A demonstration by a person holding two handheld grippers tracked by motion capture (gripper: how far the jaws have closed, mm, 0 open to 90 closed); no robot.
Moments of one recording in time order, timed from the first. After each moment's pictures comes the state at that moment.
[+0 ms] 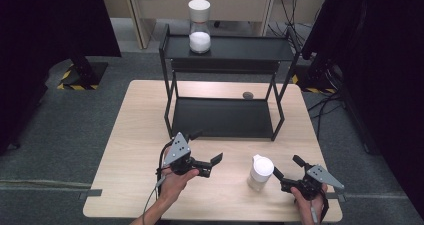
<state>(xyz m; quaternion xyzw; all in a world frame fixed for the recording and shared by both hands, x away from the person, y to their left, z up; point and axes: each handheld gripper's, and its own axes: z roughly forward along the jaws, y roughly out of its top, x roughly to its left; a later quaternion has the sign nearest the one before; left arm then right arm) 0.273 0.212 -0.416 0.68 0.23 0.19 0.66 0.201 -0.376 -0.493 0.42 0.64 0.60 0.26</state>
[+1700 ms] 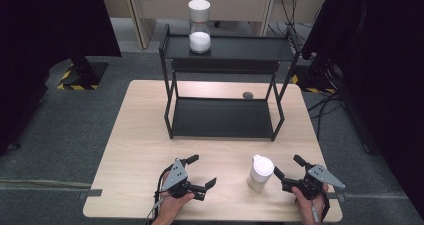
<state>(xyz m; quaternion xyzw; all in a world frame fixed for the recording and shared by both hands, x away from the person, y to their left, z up) 0.246 0.225 -0.489 0.70 0.25 0.18 0.65 0.202 -0.380 -0.494 0.41 0.63 0.60 0.26</state>
